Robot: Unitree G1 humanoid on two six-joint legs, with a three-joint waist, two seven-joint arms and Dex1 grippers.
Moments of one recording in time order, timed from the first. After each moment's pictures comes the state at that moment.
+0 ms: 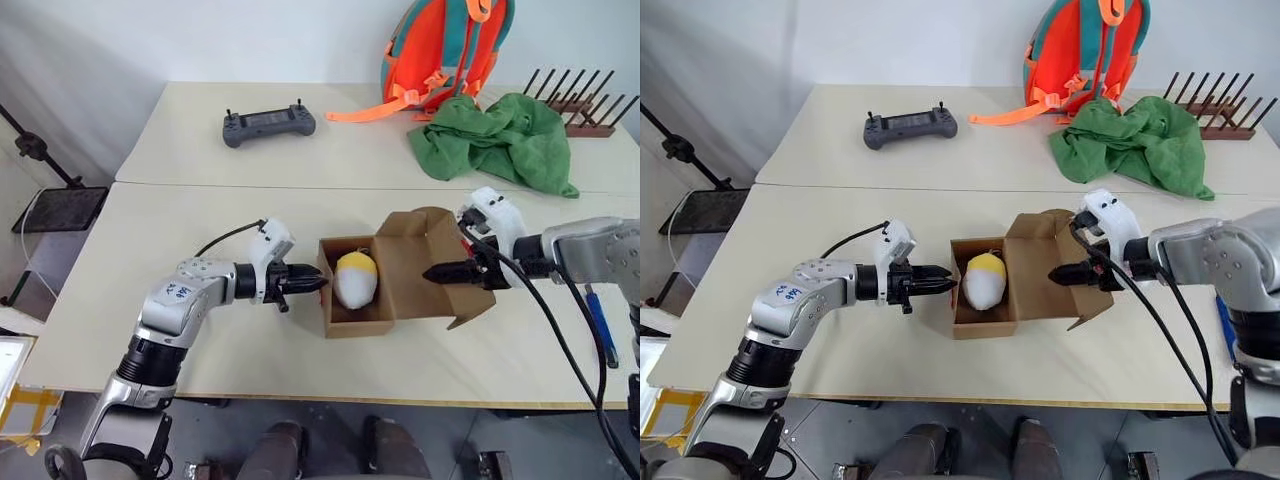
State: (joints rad) left arm -0.57 0.47 -0.14 -0.07 -0.39 0.83 -0.83; right arm -0.63 -1.04 0.02 -0.29 0.83 1.36 0.58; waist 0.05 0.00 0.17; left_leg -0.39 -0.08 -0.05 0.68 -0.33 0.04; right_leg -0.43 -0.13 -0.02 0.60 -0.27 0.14
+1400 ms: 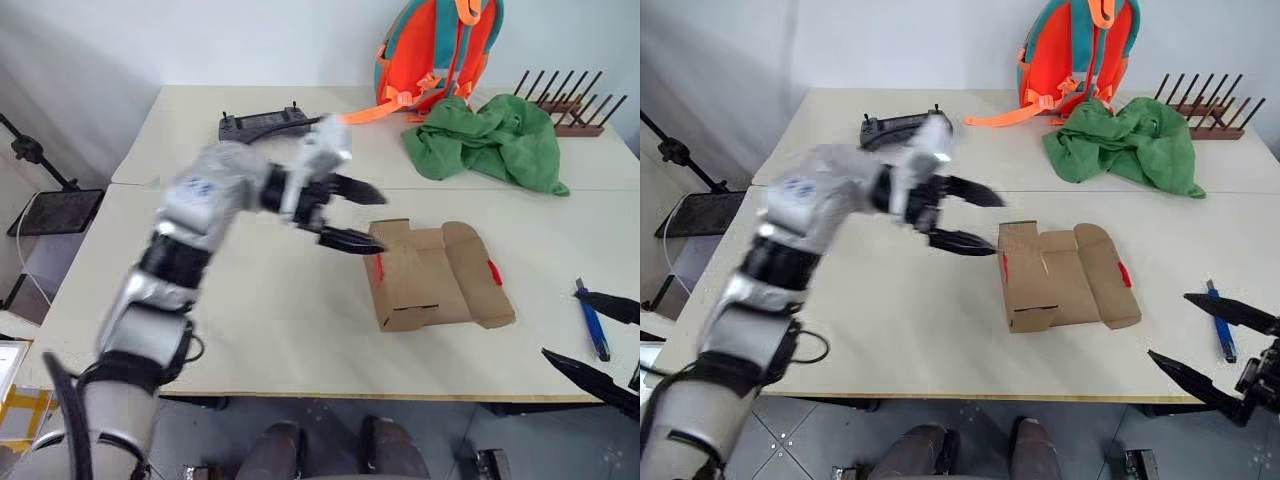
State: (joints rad) left arm -1.19 0.36 -0.33 0.33 -0.38 0.58 -1.25; right arm 0.49 -0.71 -0.93 -0.51 0.73 0.26 1.24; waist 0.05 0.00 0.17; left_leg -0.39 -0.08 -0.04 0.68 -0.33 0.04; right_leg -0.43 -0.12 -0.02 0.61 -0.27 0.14
